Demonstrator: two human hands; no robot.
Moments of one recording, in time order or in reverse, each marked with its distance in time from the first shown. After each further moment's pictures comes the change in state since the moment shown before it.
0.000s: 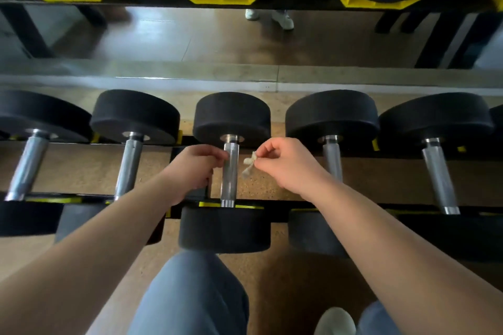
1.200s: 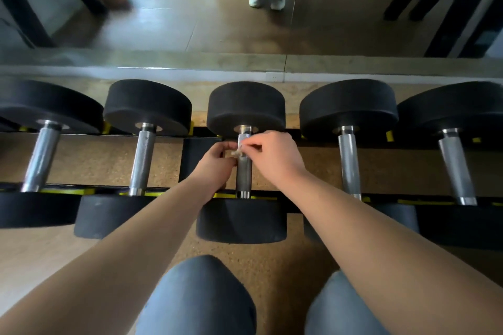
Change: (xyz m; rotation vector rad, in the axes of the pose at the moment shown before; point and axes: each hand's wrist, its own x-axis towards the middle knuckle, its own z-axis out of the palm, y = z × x) left_hand 0.009 -0.020 0.019 -0.006 0.082 -0.061; right_hand 0.028 -0.004 0.058 -0.370 0.205 -0.272
